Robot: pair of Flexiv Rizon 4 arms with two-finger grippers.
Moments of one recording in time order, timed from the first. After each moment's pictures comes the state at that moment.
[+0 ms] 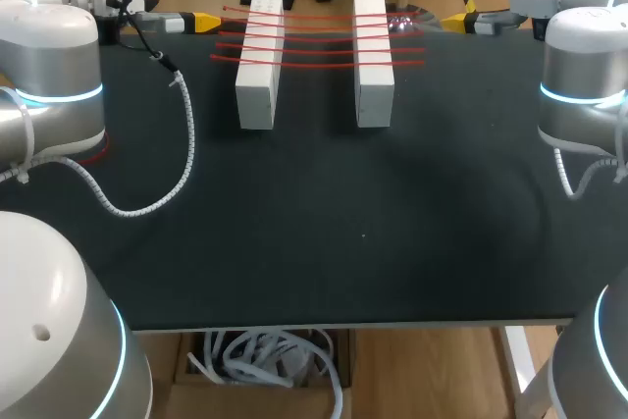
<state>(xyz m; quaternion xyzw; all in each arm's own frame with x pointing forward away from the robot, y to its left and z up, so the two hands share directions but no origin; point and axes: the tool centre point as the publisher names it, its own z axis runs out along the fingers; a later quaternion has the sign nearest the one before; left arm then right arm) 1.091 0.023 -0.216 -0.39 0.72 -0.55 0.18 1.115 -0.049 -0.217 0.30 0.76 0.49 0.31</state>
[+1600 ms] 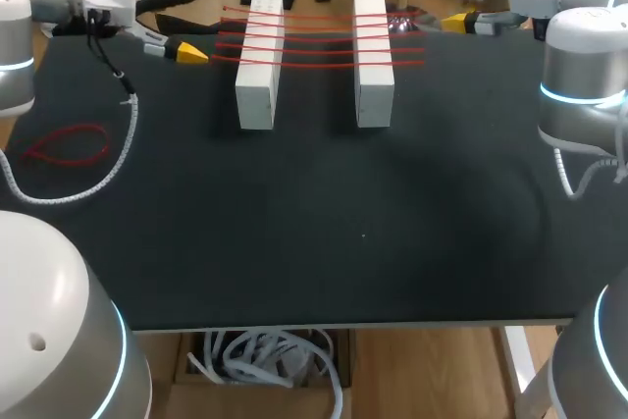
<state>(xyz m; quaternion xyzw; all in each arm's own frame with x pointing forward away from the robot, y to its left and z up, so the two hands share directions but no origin) 1.067 -0.014 -0.232 0.01 0.79 -0.61 0.09 1.115 -0.049 -0.218 0.30 0.76 0.49 0.31</state>
